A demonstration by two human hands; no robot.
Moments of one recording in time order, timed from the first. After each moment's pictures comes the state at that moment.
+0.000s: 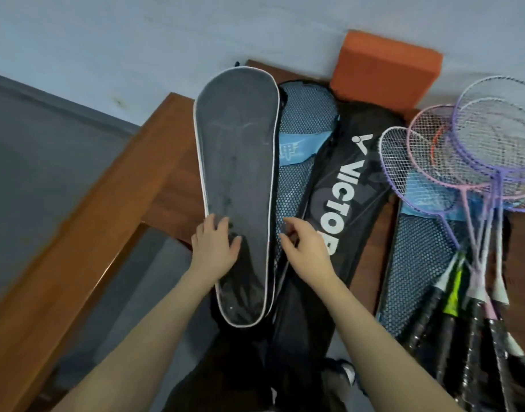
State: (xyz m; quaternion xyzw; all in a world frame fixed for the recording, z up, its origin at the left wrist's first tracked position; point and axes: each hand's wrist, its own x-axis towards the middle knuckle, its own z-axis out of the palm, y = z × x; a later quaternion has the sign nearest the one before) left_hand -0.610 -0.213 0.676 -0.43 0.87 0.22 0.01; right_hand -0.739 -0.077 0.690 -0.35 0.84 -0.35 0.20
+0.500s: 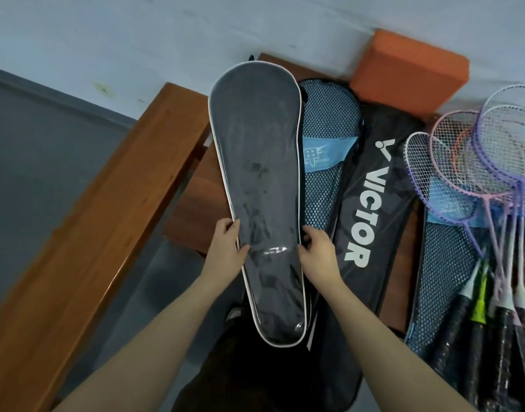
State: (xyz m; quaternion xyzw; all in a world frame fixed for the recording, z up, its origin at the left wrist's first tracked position) left_hand -0.582 -0.287 0.651 -0.33 0.85 0.40 -0.06; right_hand -0.712 -0.146 0.671 -0.22 0.91 -0.29 0.22
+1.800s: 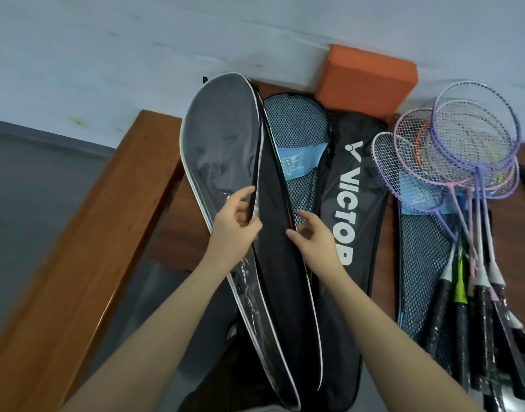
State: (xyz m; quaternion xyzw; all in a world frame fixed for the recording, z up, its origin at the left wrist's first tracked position) left_hand -0.634 -0.282 0.738 -0.28 0.71 0.62 -0.18; right_hand -0.729 -0.142 0.708 -0.15 0.84 -0.46 0.24
